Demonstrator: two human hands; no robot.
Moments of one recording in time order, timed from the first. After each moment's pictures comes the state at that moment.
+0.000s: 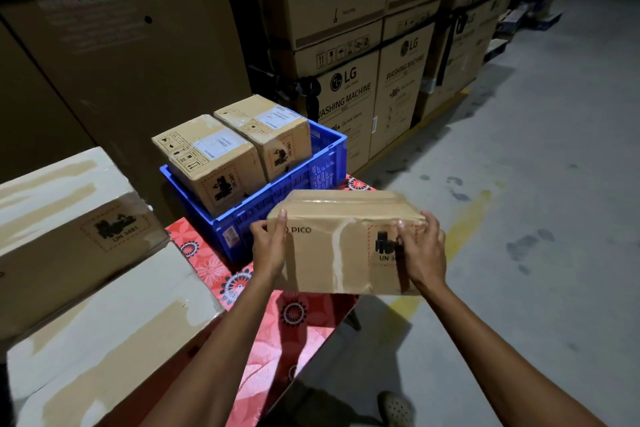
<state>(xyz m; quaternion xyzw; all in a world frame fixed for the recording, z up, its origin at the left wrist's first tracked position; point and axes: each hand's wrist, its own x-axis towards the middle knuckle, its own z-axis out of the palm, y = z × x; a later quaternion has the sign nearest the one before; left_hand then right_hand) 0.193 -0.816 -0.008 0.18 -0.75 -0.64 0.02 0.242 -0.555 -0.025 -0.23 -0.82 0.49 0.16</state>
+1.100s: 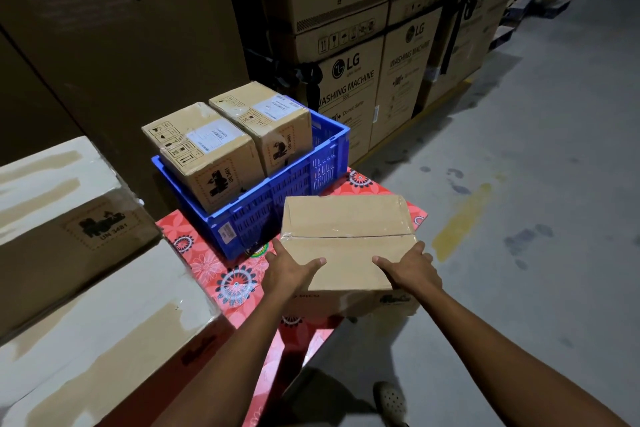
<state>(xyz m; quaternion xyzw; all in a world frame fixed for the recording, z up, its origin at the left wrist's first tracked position) 0.184 -0.803 -0.071 0.17 -0.92 -0.32 -0.15 0.207 -0.555 -0.078 -0.31 -0.90 0.28 -0.13</state>
